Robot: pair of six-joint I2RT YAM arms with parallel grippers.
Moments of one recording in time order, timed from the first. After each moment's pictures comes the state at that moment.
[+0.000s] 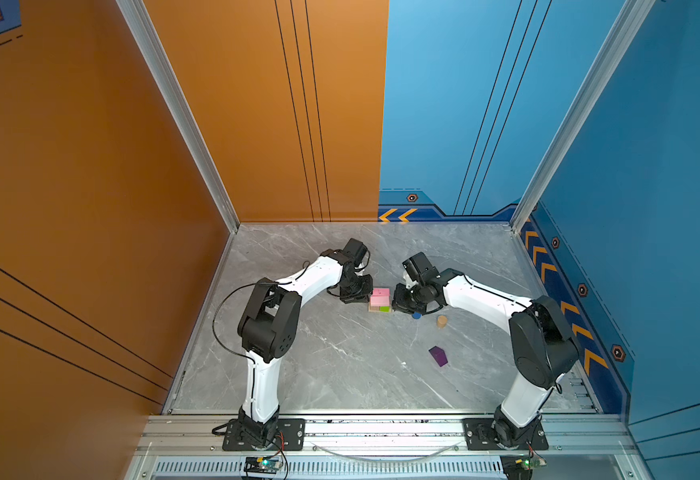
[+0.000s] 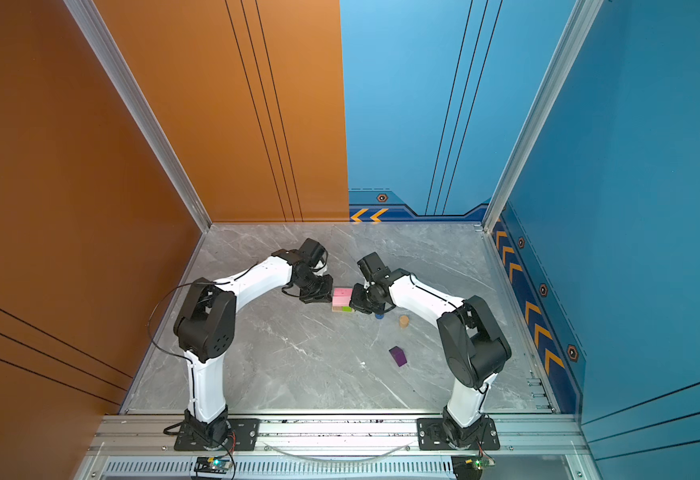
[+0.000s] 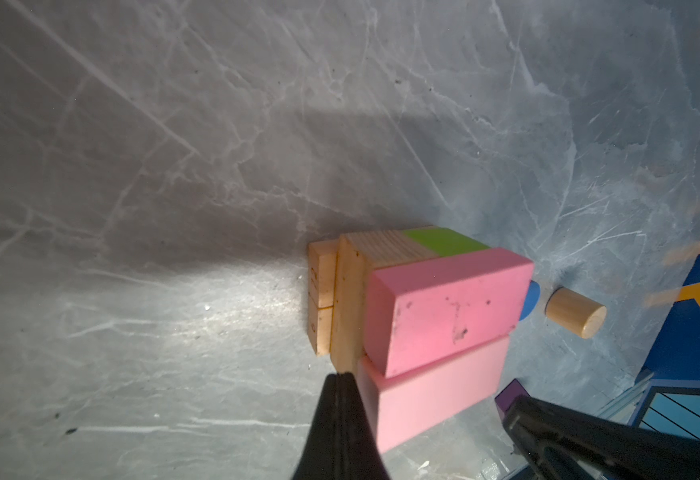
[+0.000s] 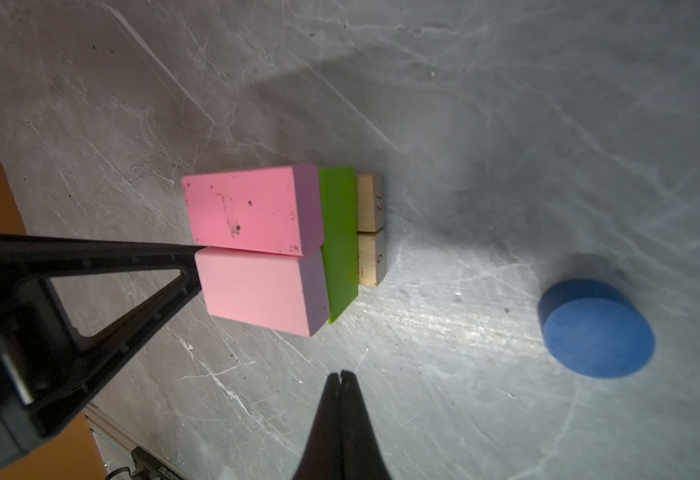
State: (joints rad) left arm -0.51 2.01 1.54 -0.78 0.32 -0.59; right arm 0.55 1.76 1.21 -0.55 -0.27 0.78
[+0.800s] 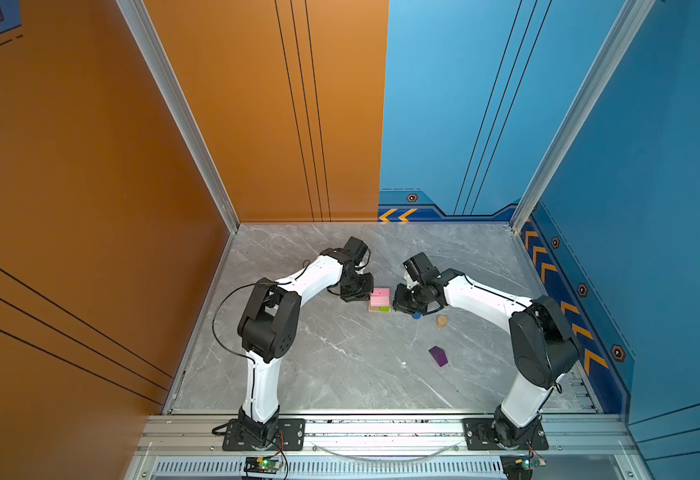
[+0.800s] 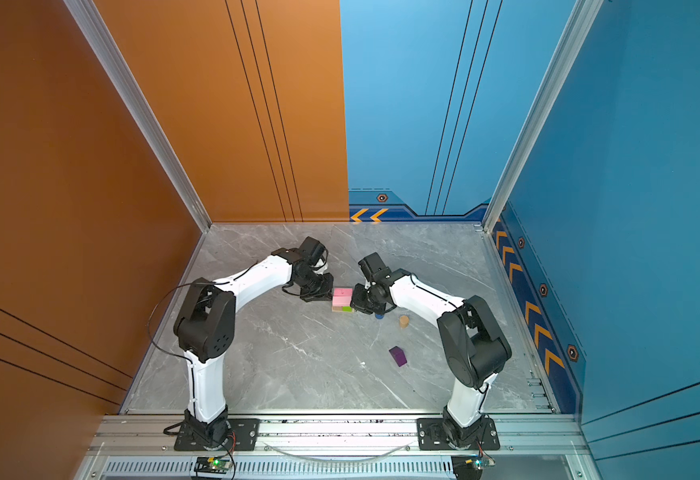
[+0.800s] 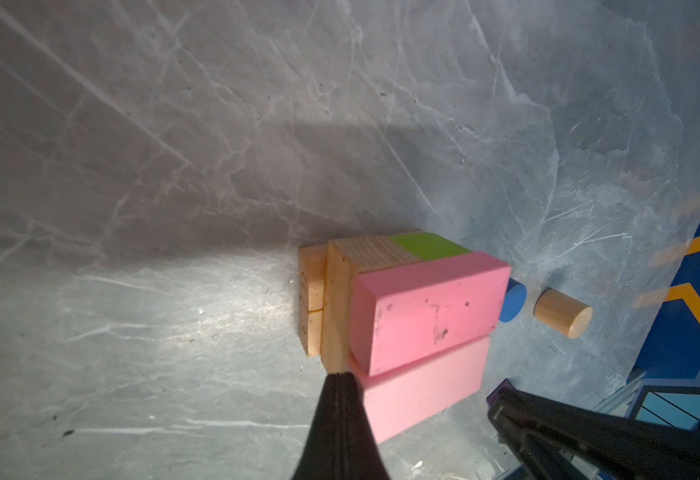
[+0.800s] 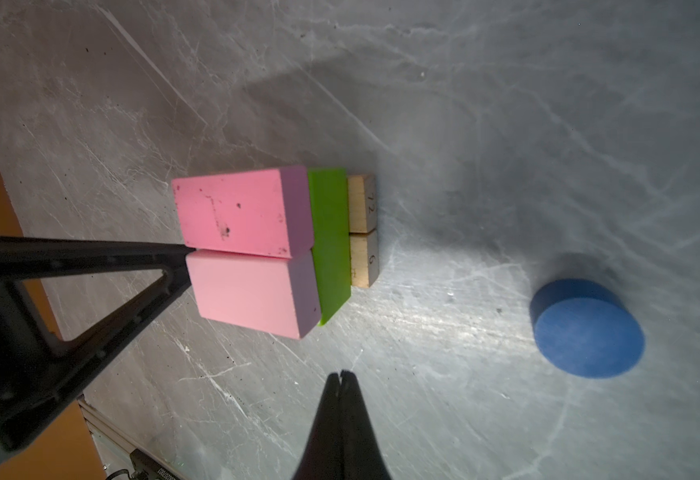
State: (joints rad) left arm -0.51 2.01 1.55 -0.78 0.32 -0.59; right arm 0.55 1.76 1.21 -0.55 -0.27 0.78
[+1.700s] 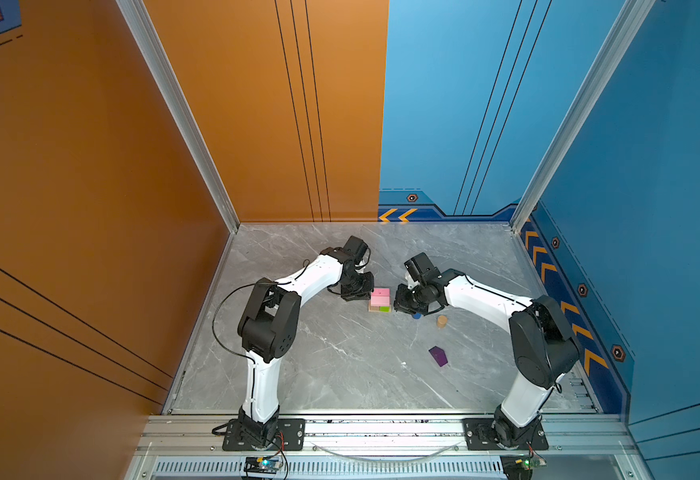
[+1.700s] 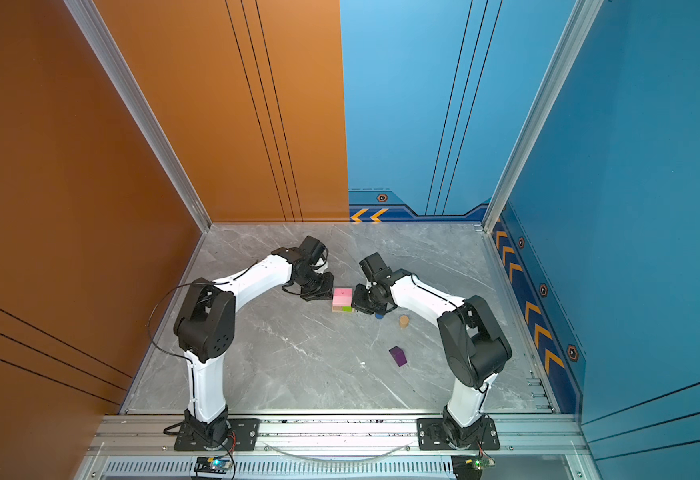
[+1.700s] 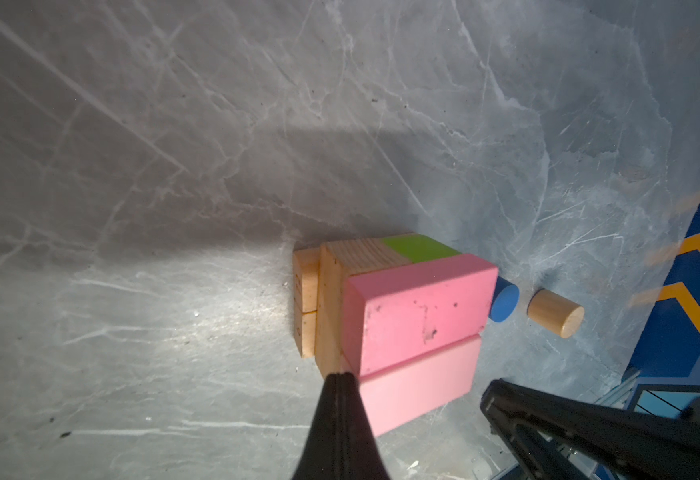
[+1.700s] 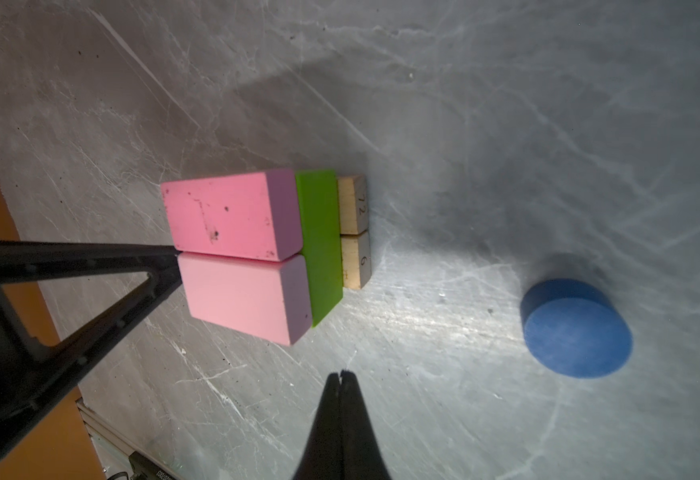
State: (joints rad) left arm -0.51 2.01 1.56 -0.78 0.32 -0.60; right arm 0.54 1.76 1.20 -0.55 -0.27 0.78
